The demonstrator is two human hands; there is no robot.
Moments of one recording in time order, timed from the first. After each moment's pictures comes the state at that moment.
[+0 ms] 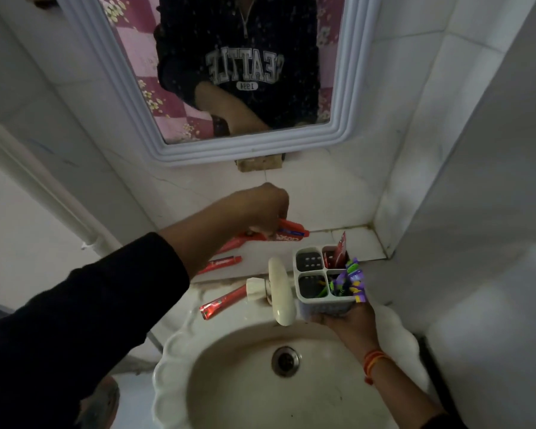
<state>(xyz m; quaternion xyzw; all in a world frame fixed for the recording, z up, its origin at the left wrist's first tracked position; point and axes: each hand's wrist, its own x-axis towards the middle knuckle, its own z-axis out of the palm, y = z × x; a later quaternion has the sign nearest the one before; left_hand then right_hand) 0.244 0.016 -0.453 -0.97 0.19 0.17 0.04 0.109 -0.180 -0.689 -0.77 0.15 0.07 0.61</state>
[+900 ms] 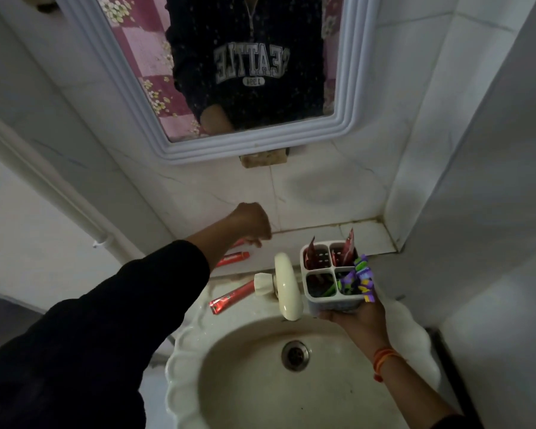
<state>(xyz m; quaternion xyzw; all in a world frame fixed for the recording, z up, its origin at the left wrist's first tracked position) 0.258 0.049 -0.520 -0.94 -0.05 0.26 -0.20 0.105 -0.183 -0.694 -0.79 0.15 0.06 0.59</state>
